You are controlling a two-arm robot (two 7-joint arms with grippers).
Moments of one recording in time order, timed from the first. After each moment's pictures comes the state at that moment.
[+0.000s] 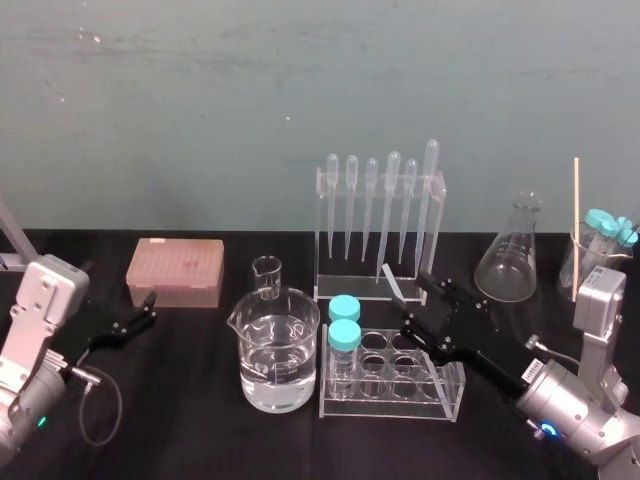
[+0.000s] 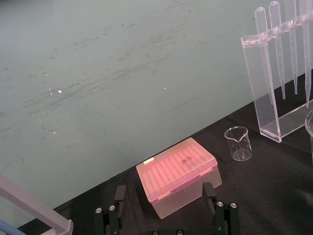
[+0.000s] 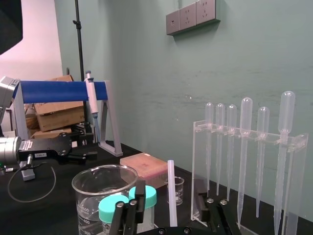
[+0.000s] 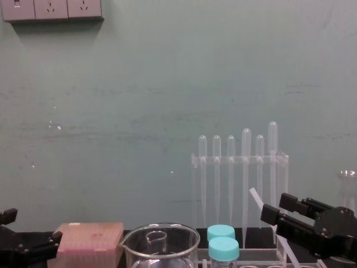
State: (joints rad) left arm -0.20 0.60 0.45 -1.41 -0.25 -0.12 0.03; right arm 0.26 0.38 -0.33 -1.21 0.53 -0.36 0.71
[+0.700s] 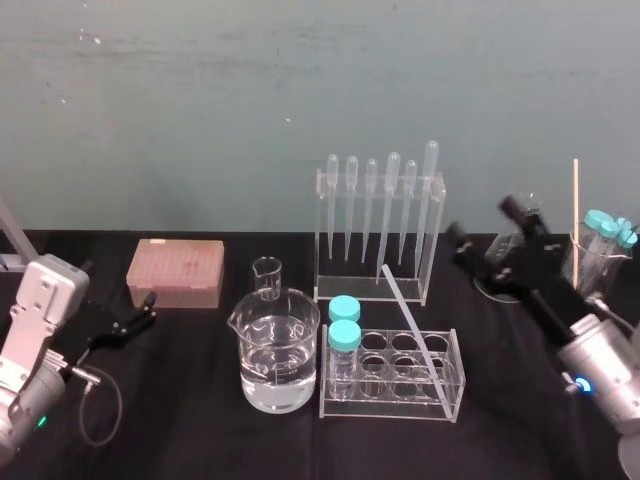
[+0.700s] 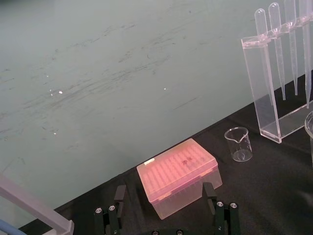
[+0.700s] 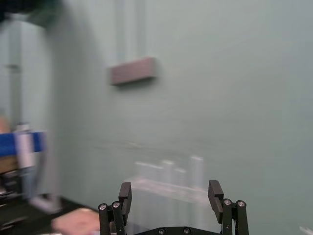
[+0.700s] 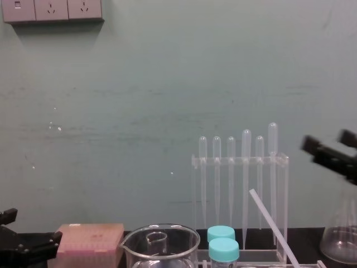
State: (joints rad) left arm -0.20 0.60 0.45 -1.41 -0.25 -0.12 0.03; right arm 0.21 0.34 -0.20 -1.32 0.52 -0.44 0.53
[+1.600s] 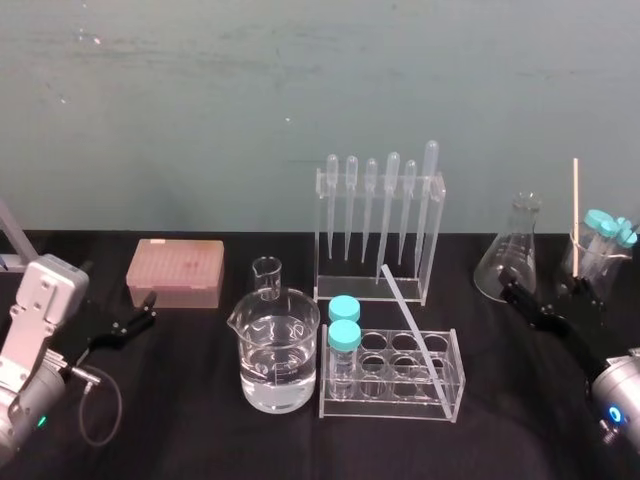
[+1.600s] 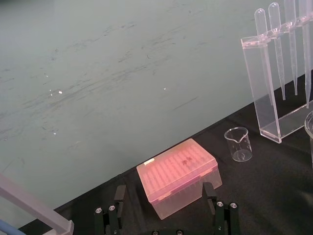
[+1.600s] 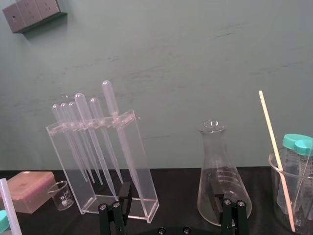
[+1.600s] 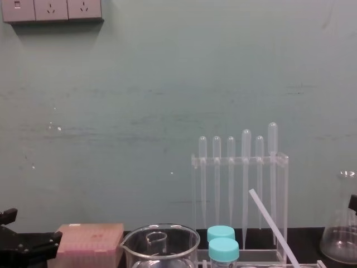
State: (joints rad) left arm -0.20 0.60 0.45 -1.41 -0.25 -0.12 0.03; right arm 0.11 0.35 -0.11 -1.37 0.53 -0.13 0.29
